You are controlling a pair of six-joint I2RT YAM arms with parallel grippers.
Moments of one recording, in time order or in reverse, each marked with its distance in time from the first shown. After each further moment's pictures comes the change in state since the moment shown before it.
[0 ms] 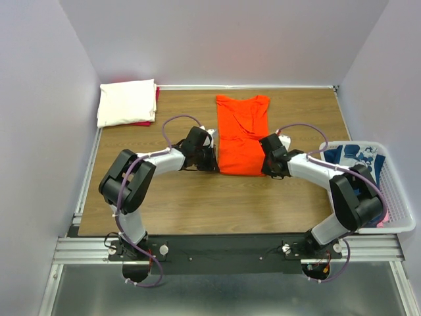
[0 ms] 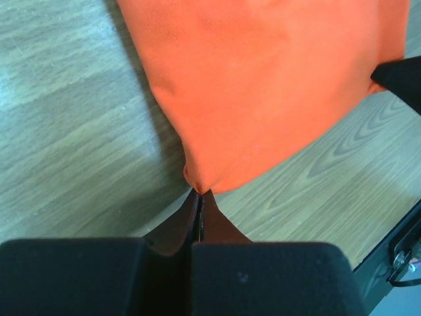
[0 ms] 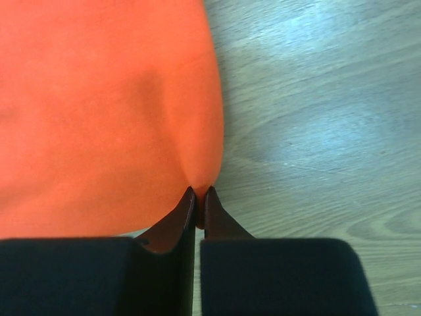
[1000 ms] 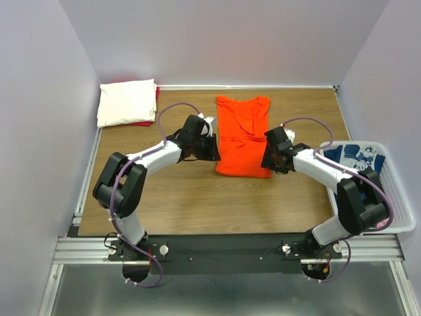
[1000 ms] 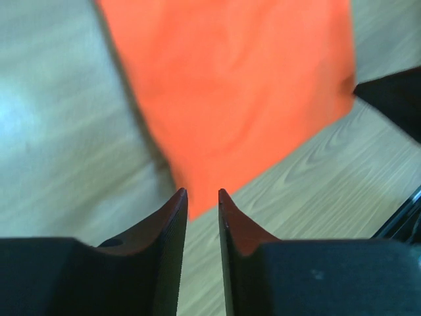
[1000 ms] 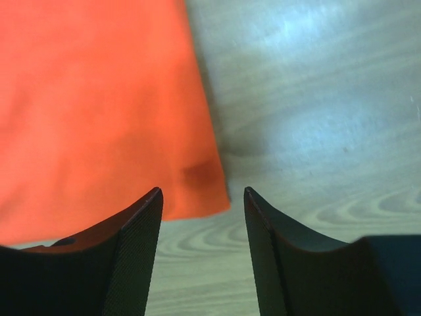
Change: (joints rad) left arm 0.026 -0.085 0.077 -0.107 -0.007 0.059; right arm -0.044 -0.069 0.050 -0.114 -0.033 -0.042
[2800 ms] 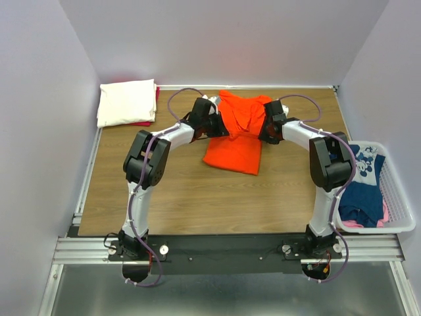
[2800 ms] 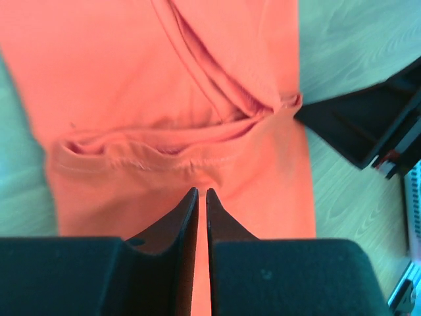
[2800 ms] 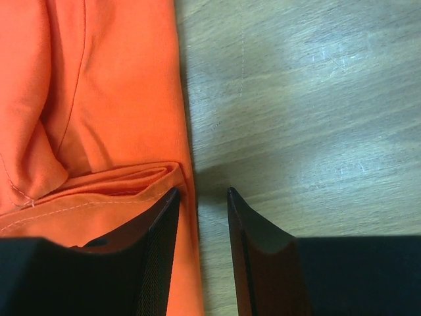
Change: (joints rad) left arm 0.072 0.453 0.445 0.174 0.029 -0.126; right arm -0.154 0.508 0.470 0.150 -0.089 -0.103
